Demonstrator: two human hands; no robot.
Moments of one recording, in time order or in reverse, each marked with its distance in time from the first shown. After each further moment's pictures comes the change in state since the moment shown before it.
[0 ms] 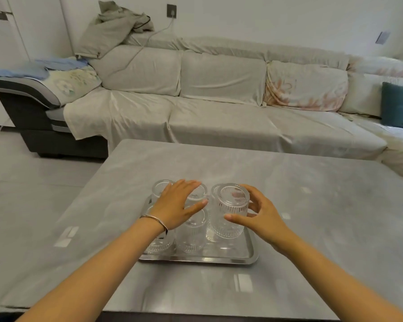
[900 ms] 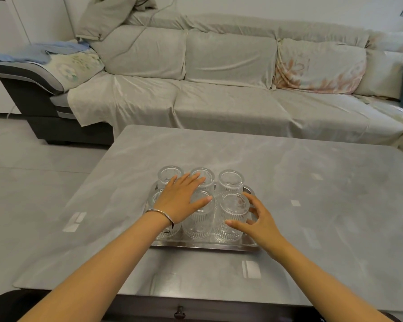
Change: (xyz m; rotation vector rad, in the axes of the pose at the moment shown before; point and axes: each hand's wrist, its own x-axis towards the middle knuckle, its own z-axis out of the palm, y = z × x) left_hand -0.003 -0.015 0.019 0.187 -0.098 -0.020; right_hand -0.005 0.070 0.031 0.053 0.054 0.113
